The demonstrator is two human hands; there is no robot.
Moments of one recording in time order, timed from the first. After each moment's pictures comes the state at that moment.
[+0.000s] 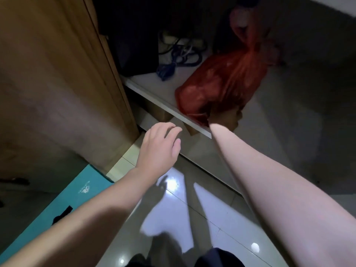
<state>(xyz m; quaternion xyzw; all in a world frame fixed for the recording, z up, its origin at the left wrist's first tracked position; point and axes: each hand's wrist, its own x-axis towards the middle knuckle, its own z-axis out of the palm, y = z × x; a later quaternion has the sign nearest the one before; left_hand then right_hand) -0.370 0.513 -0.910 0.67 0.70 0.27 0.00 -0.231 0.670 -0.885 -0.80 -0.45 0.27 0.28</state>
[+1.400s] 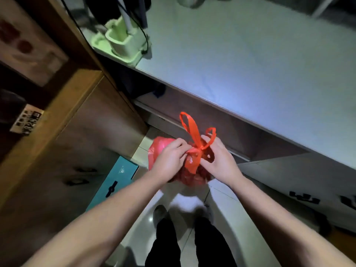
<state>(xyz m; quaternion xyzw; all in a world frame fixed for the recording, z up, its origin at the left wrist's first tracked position) -0.303 0.470 -0.649 0.71 0.61 0.22 0.28 -0.099 0.504 -0.646 -0.53 -0.74 0.39 0.13</state>
